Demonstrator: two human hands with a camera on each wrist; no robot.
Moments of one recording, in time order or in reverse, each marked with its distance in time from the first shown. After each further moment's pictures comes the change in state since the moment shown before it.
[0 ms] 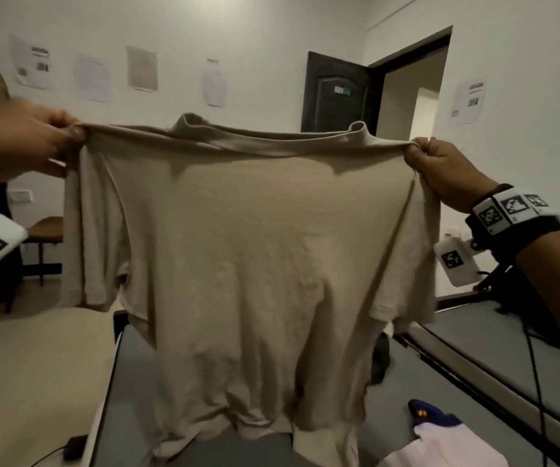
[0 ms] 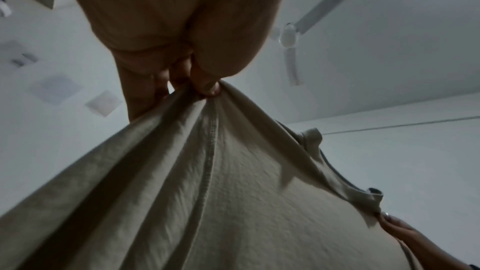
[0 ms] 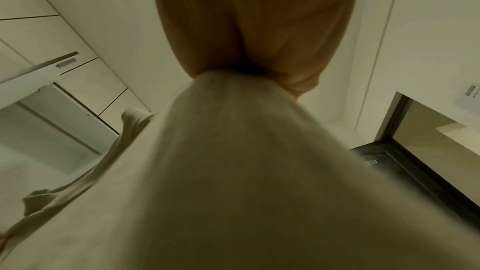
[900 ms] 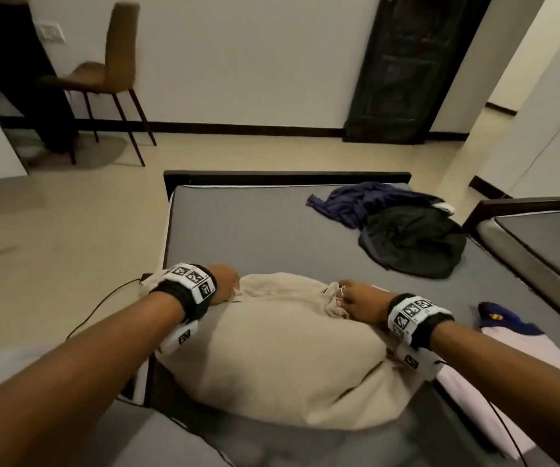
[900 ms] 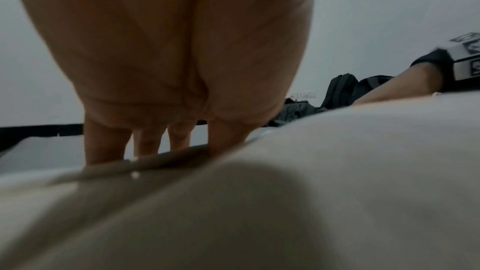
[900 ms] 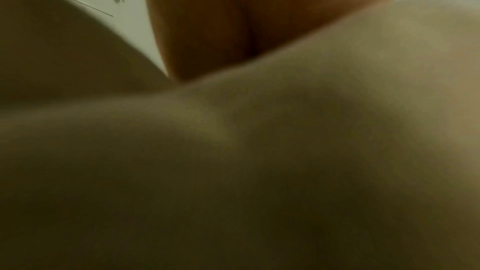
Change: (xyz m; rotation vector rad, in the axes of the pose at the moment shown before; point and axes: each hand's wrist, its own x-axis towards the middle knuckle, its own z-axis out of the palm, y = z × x) left_hand -0.216 -0.317 0.253 1.007 -1.107 -0.239; right_hand -0.267 0.171 0.361 -0.440 -1.225 0.131
